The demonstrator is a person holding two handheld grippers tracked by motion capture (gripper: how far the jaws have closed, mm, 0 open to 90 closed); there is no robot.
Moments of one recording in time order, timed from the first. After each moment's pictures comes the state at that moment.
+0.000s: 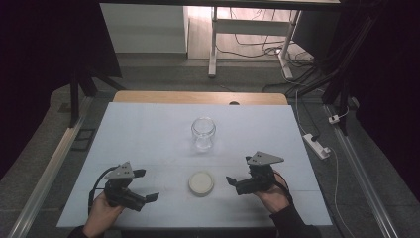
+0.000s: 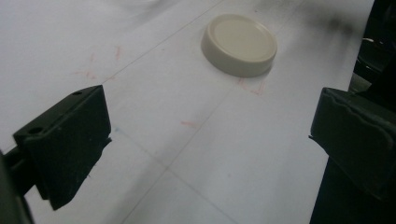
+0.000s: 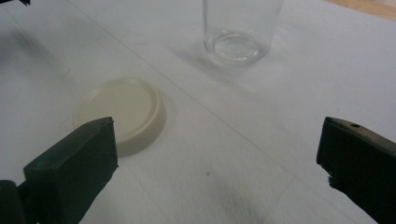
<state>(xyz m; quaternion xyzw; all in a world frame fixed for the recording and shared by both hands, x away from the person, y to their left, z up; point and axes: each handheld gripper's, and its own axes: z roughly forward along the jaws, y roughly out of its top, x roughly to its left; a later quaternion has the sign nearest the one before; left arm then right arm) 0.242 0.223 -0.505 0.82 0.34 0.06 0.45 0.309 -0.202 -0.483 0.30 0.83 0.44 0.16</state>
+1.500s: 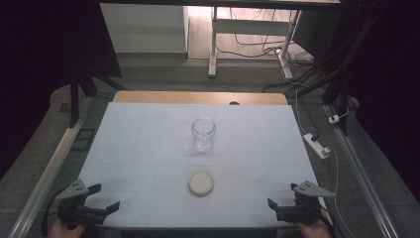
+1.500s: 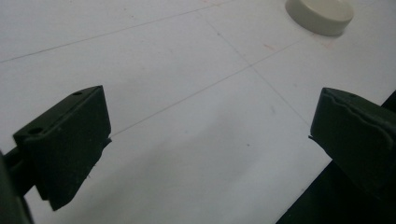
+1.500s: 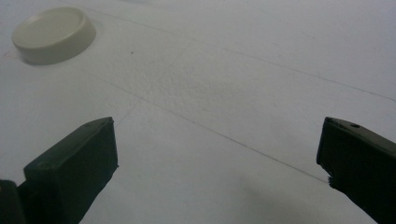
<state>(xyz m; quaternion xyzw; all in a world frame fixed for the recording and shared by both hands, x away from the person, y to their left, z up) 0.182 0.310 -0.524 0.77 0.47 0.11 0.42 0.238 -0.312 -0.496 0.43 0.79 0.39 0.20</state>
